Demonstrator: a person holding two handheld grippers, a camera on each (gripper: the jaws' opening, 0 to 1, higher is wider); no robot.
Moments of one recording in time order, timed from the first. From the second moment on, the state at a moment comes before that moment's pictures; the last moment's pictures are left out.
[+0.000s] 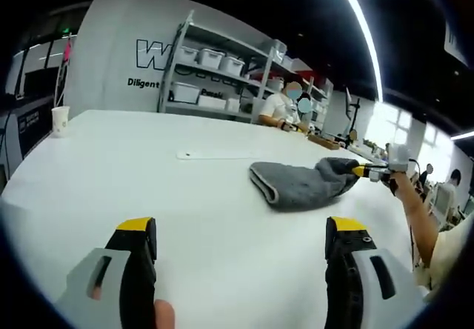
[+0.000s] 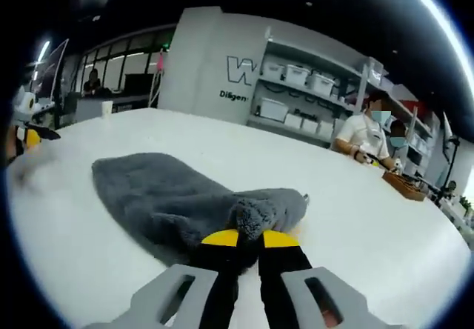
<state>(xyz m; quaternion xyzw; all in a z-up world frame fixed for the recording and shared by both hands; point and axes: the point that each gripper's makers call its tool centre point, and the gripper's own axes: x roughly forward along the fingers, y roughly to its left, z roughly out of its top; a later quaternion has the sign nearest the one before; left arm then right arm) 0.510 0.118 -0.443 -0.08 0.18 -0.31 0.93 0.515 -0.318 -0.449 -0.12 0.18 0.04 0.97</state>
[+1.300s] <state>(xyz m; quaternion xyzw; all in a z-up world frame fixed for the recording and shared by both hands) 0.509 0.122 -0.434 -0.10 0.16 -0.31 0.93 0.468 -0.355 -0.463 -0.18 0.32 -0.09 0.93</state>
